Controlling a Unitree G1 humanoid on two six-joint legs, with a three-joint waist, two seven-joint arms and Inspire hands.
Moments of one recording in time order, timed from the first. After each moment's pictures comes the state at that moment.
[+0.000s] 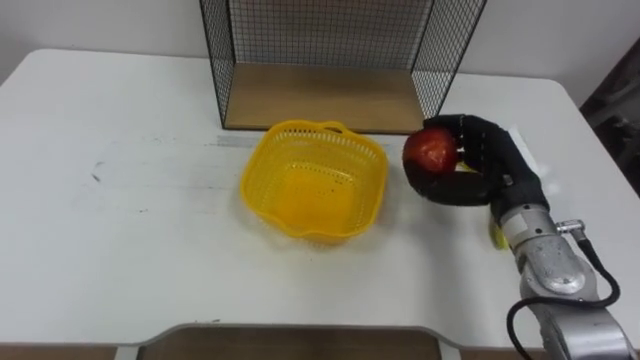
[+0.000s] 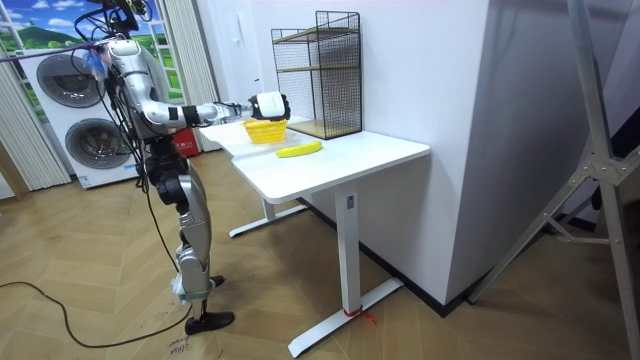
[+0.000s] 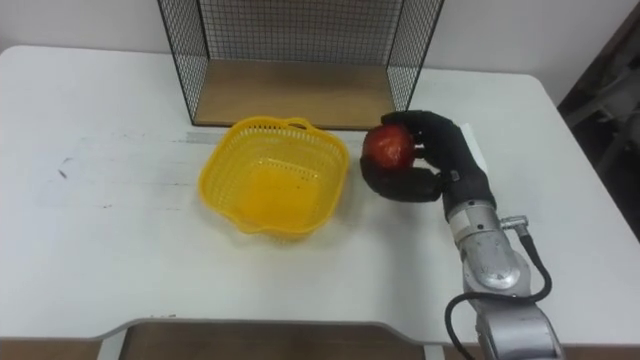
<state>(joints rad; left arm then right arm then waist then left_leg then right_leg) 0.27 0.21 0.04 1.11 0.12 0.06 0.15 -0.06 -0.37 0.05 0.07 0.07 -0.03 -0.04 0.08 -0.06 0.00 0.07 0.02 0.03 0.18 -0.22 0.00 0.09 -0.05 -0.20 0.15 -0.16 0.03</state>
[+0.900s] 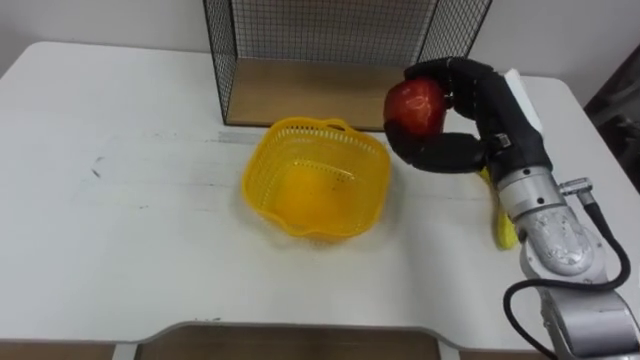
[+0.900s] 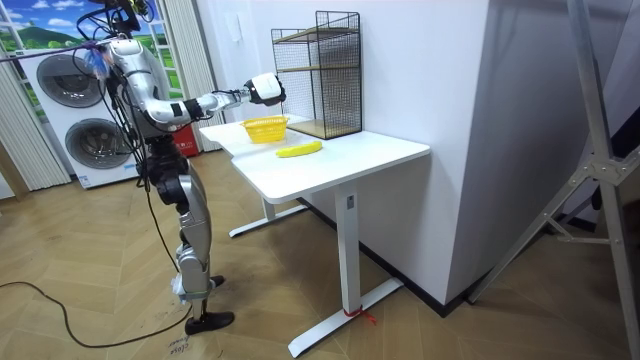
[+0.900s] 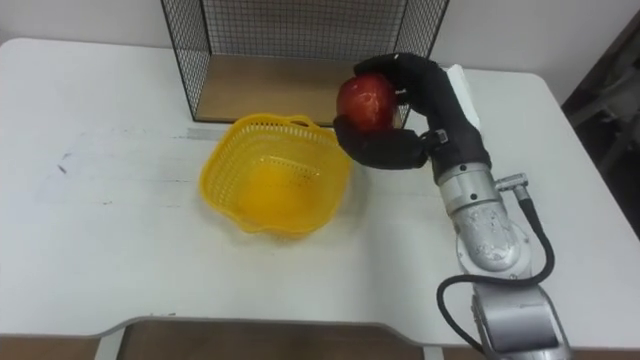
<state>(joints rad) 0.22 0.20 0.03 1.12 0.14 0.06 0.11 -0.09 -0.36 0.07 -0.14 -0.04 -0.03 0.02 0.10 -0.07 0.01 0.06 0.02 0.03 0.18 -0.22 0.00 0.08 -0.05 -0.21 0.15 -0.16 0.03</state>
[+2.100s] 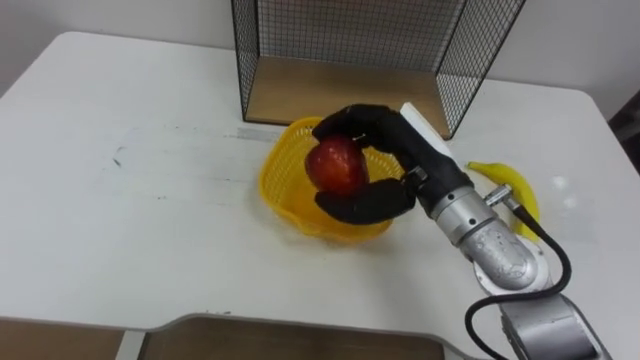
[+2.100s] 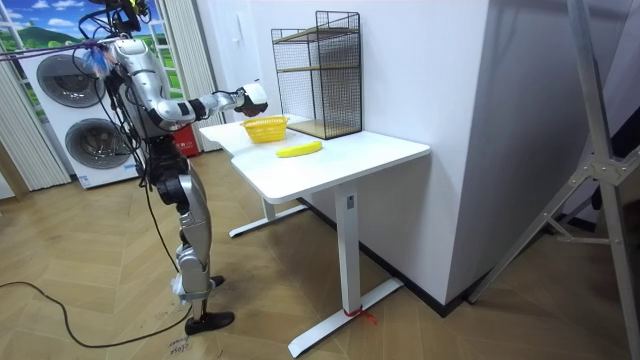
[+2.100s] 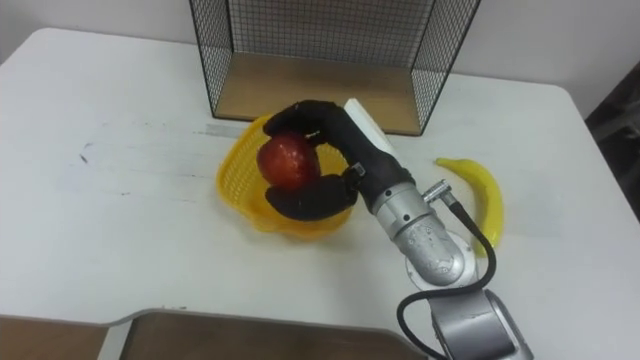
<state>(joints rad) 0.22 0.22 0.00 1.12 0.14 0.06 0.10 -0.09 -0.35 0.27 -0.13 -0.13 0.02 0.17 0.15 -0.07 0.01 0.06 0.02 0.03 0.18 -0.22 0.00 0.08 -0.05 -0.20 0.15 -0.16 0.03</state>
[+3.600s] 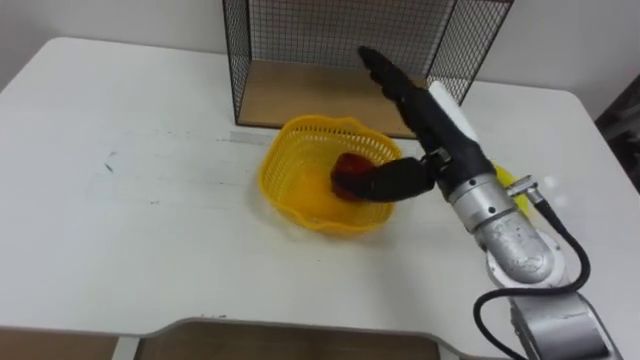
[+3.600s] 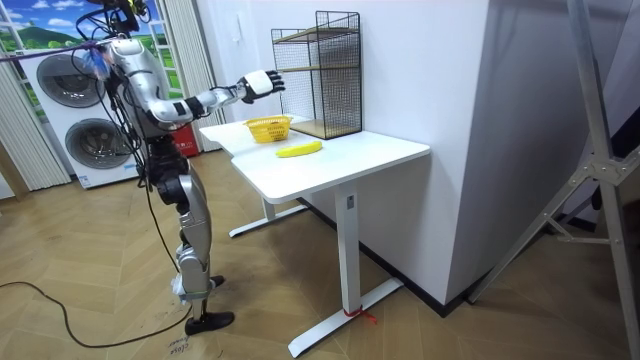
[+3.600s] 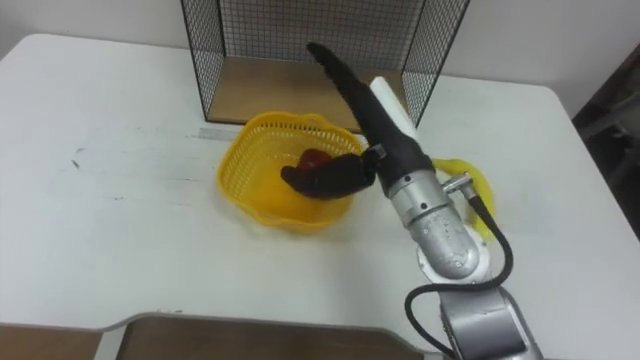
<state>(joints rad) 0.23 0.21 0.00 1.13 0.13 0.05 0.13 -0.09 -0.33 0.13 -0.16 -0.11 -0.02 0.03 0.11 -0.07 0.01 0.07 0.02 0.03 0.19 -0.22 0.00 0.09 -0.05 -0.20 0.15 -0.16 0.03</state>
